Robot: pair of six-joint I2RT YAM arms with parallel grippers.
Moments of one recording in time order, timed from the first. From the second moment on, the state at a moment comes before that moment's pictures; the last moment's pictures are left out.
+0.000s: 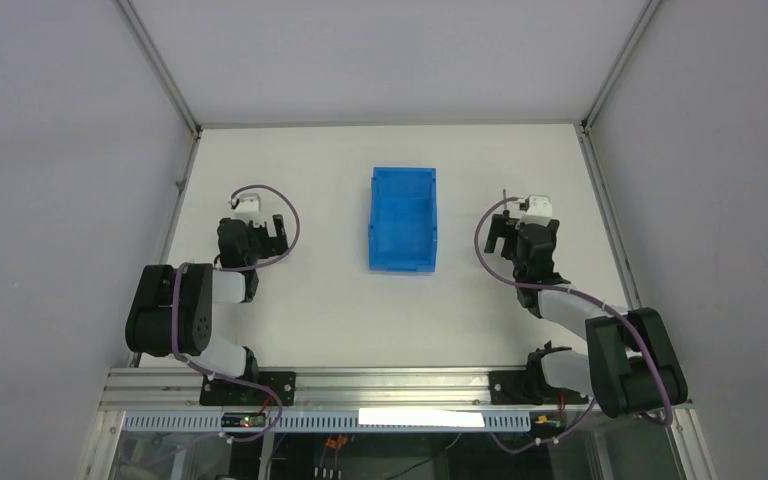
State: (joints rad) left arm 0.01 1.52 0.36 0.85 0.05 -0.05; right arm 0.21 1.22 0.32 0.50 0.25 0.13
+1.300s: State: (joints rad) left arm 0.01 1.52 0.36 0.85 0.05 -0.05; right arm 0.13 1.95 1.37 -0.65 0.18 0.21
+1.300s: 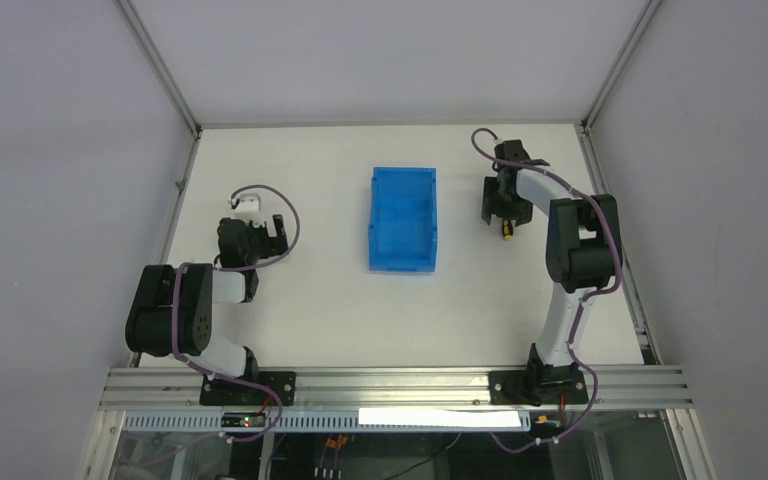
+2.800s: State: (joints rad) left arm 0.01 1.52 0.36 0.85 0.05 -0.05; right arm 0.76 1.84 1.42 -0.60 0.24 0.23
